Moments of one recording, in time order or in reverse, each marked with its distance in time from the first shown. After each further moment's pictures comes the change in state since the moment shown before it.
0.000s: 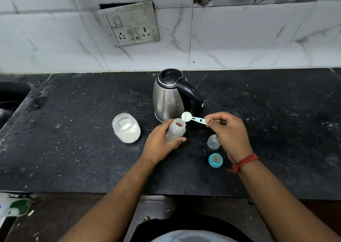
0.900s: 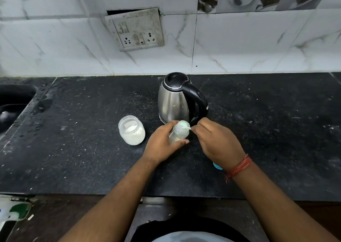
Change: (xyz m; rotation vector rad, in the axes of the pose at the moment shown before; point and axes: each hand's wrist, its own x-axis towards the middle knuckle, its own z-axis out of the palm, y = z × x) left_hand 0.001 0.003 -0.016 0.083 -0.041 0.086; right_hand -0.013 0.002 0.021 -0.947 -0.180 -0.924
